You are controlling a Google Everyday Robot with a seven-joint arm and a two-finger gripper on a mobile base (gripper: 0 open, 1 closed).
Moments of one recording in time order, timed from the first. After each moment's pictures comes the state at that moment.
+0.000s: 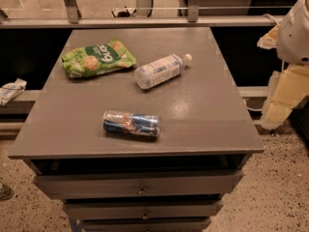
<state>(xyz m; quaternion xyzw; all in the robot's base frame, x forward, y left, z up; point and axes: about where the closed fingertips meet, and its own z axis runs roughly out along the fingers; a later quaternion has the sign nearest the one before) 0.438 -0.217 0.976 -0.60 0.78 -0.03 0.16</state>
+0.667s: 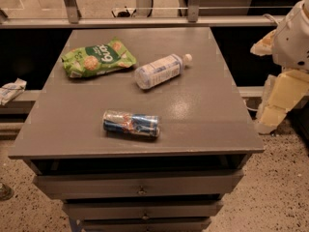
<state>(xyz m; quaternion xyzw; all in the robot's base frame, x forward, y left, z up) 0.434 -0.205 0.968 -0.61 0.78 0.01 0.17</state>
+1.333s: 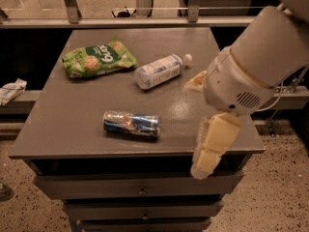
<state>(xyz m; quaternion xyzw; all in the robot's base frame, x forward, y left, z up) 0.379 -0.079 0.927 -0.66 0.71 0.15 0.18</state>
